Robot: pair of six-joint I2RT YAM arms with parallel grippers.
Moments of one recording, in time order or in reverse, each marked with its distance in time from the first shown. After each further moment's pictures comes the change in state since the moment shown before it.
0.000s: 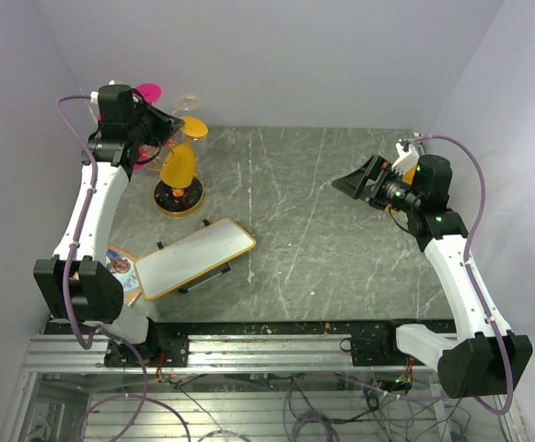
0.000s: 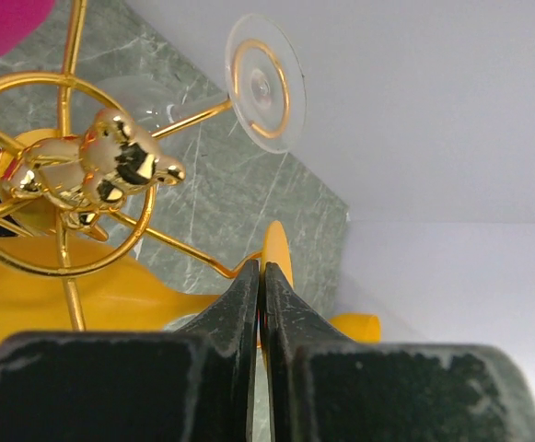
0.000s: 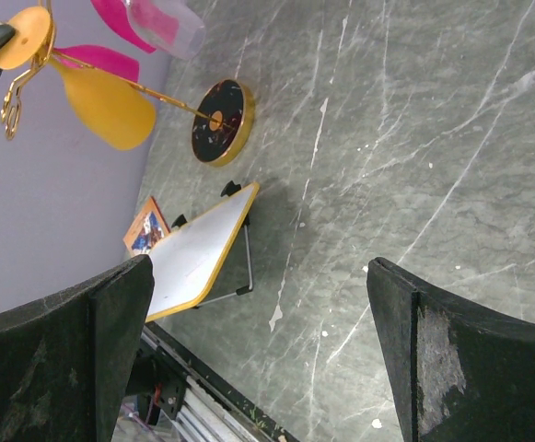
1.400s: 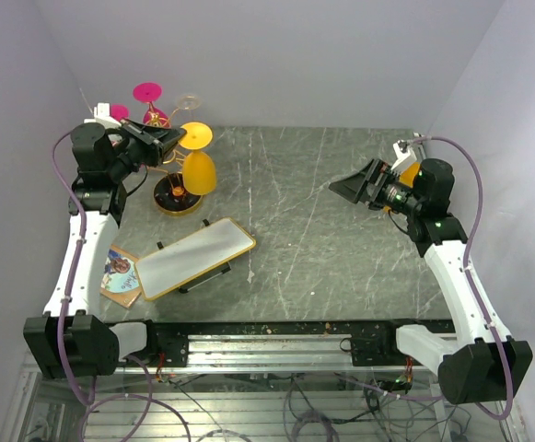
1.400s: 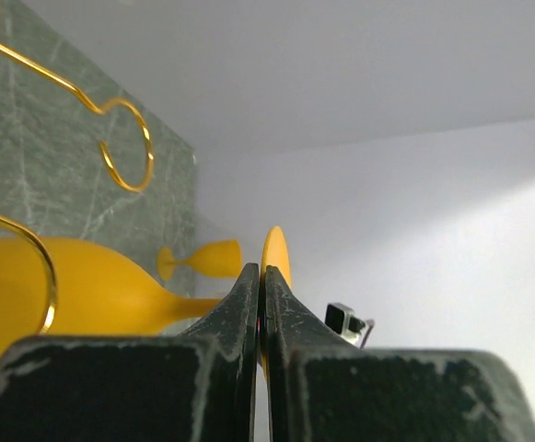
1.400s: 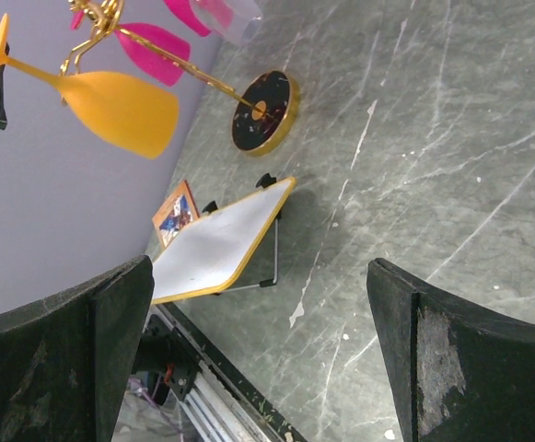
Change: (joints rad) left arm 0.098 -0.320 -0.416 0.399 0.333 -0.328; right arm 0.000 -0.028 -0.036 0.077 -0.102 0.012
